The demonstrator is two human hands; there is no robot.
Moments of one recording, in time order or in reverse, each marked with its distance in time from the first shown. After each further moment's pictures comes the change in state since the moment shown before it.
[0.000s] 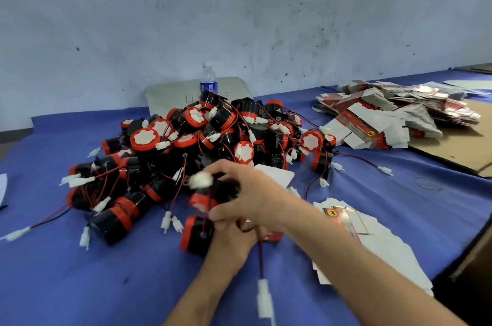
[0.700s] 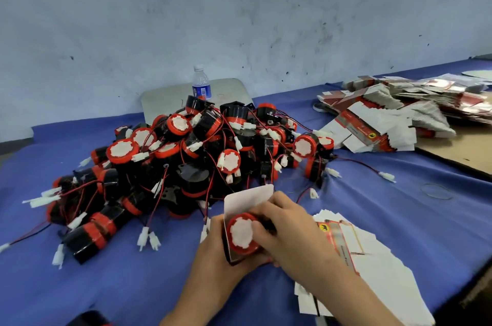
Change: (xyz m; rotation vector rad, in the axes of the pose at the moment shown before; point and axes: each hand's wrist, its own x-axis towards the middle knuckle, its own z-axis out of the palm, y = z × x) left_hand -0.004 0.008 0.013 0.146 -0.012 0.038; right_hand -0.052 0.065 -0.029 -0.423 0.263 0.060
